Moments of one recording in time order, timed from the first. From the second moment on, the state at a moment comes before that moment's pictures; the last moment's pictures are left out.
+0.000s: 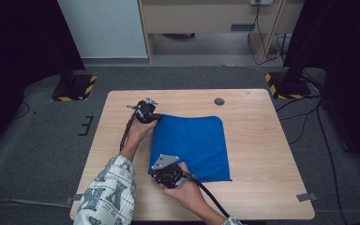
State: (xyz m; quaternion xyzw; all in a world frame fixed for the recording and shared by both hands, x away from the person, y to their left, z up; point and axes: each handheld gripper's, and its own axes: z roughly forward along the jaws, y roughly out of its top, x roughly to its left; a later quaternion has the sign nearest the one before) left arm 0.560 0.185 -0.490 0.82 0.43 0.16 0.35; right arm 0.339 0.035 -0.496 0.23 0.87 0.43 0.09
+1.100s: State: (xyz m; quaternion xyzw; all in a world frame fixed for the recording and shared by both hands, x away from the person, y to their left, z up) left arm 0.541 0.242 -0.455 0.81 0.44 0.17 0.35; right arm 0.321 0.078 -0.478 0.20 0.87 0.44 0.10
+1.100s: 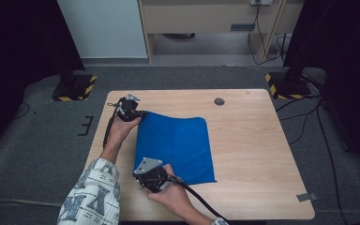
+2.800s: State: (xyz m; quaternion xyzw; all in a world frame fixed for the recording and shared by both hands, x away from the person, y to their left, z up) left arm 0.561 0.132 -0.462 0.84 0.42 0.14 0.32; right arm 0.317 -0.027 -0.485 0.30 0.82 0.48 0.11
